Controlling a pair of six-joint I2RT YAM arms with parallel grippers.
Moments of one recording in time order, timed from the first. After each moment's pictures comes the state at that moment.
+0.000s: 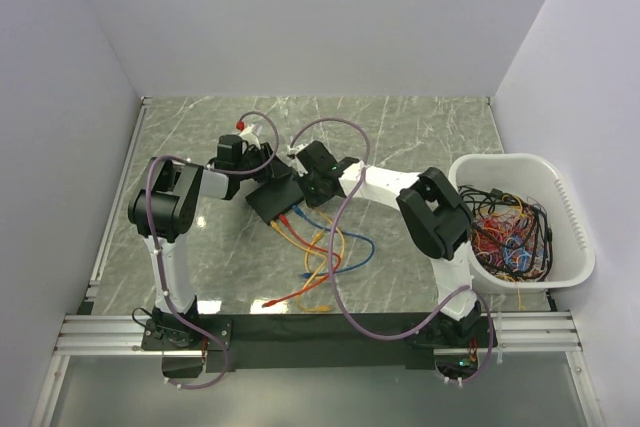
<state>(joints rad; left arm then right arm) -0.22 2.03 0.98 0.56 0.57 -0.54 0.75 2.04 1.43 -0.37 0.00 0.14</state>
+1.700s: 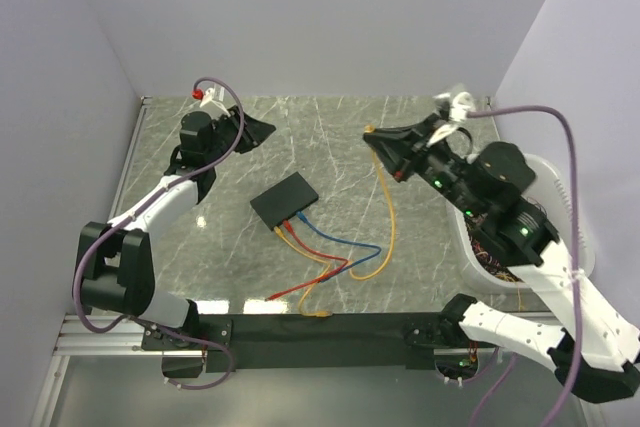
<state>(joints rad) -0.21 1.46 0.94 0.38 0.40 -0.73 0.74 0.93 1.28 -0.24 -0.05 0.18</state>
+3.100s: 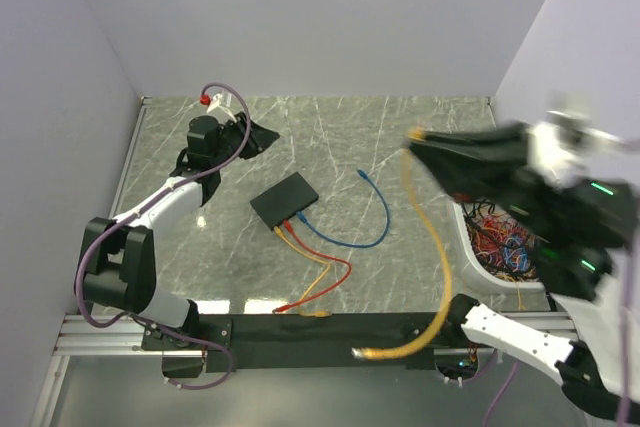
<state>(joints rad) -0.24 1.47 0.92 0.35 0.37 -0.72 0.74 0.76 1.45 -0.03 -0.34 0.38</state>
